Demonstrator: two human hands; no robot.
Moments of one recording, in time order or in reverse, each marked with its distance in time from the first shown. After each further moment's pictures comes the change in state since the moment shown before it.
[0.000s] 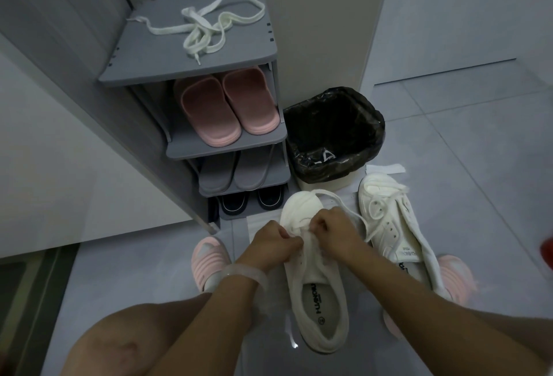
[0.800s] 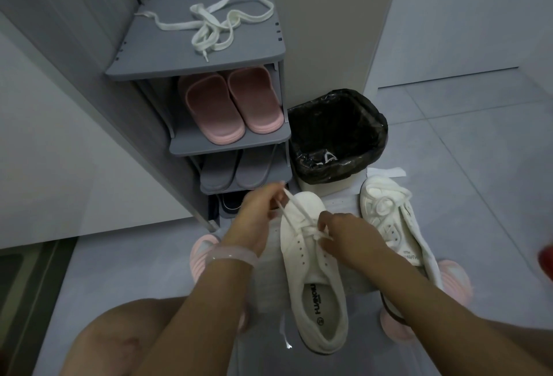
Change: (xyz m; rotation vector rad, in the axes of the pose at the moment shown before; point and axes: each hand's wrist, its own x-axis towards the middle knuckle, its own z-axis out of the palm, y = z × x) left_hand -0.006 0.043 -0.030 -0.663 0.122 0.076; right_hand -0.028 -0.020 -0.039 -0.515 -0.137 -0.111
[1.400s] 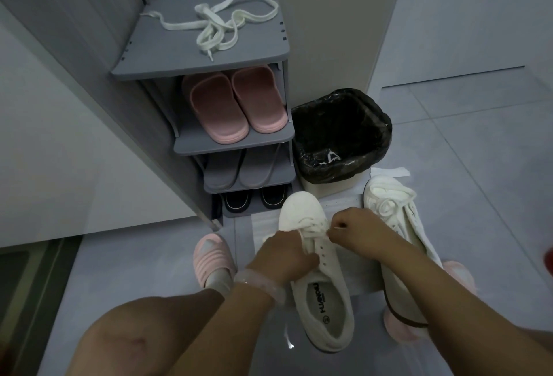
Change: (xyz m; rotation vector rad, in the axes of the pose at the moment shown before) left_hand -0.032 -0.032 0.010 1.200 -0.306 0.098; right_hand 0.007 0.011 -0.011 0.267 -0.095 0.029
